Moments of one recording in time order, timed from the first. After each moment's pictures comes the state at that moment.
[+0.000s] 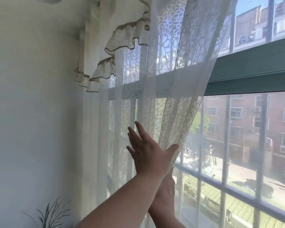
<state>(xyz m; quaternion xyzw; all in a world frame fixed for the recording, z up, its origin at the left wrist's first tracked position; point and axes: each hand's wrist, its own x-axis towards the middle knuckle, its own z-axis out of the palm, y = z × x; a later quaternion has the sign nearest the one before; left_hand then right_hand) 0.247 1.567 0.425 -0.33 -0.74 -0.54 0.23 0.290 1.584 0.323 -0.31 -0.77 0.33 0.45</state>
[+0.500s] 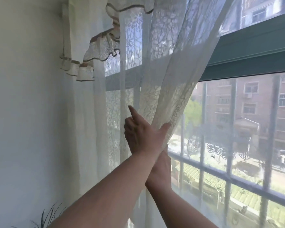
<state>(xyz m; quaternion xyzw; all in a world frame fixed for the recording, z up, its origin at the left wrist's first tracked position) 0.069 1.631 0.444 -0.31 -0.74 -0.54 0.25 0.108 1.646 0.349 -0.33 -0.76 0.30 0.47</state>
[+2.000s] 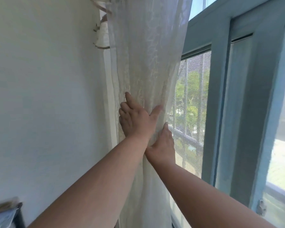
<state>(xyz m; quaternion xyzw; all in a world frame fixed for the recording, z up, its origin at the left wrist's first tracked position) -0.372 1.749 0.429 -0.17 -0.81 -0.43 0.36 -0.308 1.797 0.346 -0.19 -0.82 0.39 0.37</state>
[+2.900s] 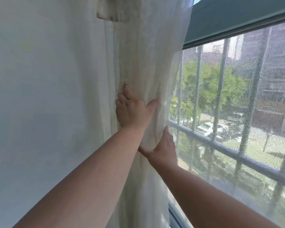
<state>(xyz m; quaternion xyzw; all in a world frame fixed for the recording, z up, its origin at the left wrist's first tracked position) -0.757 1.801 0.426 -0.22 -0.80 -0.43 0.35 -0.661 1.847 0.311 -0.28 -0.82 0.36 0.35</state>
